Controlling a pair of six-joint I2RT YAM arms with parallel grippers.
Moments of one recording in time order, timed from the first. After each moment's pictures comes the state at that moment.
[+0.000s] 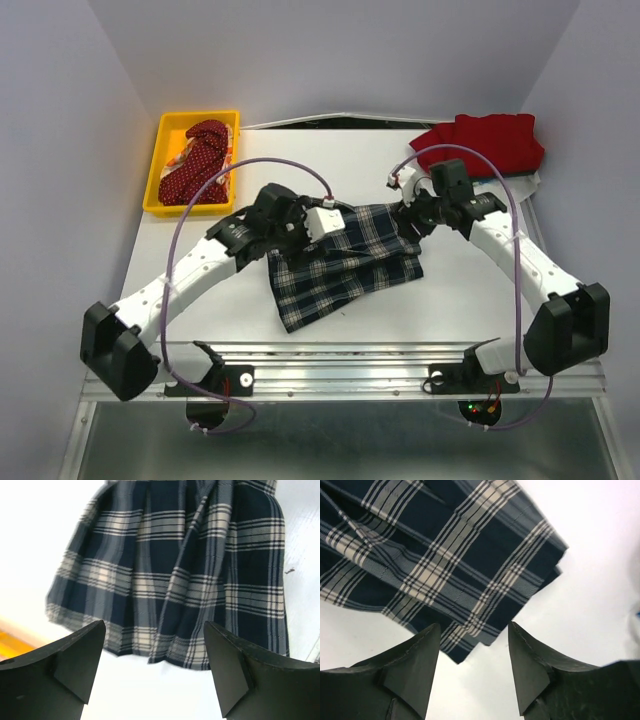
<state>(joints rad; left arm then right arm) -0.66 1.21 1.09 -0.60 0.19 0.59 0.32 1.37 1.16 -0.61 -0.30 -0.51</state>
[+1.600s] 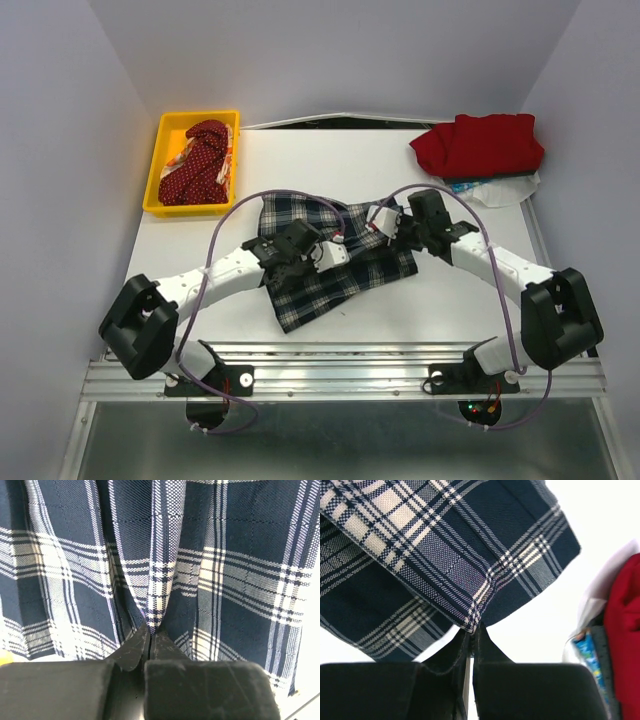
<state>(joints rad) -0.81 1.40 0.88 -0.51 -0.07 0.49 0.42 1.42 0.86 -0.27 -0.05 -0.93</state>
